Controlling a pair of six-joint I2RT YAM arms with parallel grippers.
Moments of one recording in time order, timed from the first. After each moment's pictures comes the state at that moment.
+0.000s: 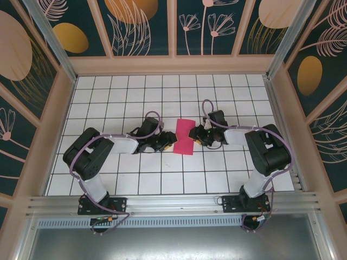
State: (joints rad) left arm -0.64 1.77 0.76 0.23 0.44 -1.11; right arm 0.40 1.71 0.74 0.02 -0.54 0.80
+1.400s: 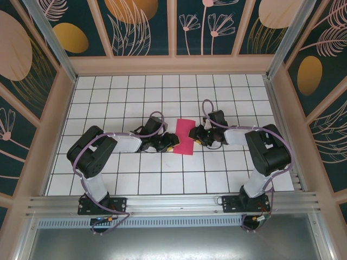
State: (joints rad) left arm -0.67 1.81 0.82 0.16 0.48 -1.09; right arm 0.40 1.71 0.74 0.03 -0.54 0.80
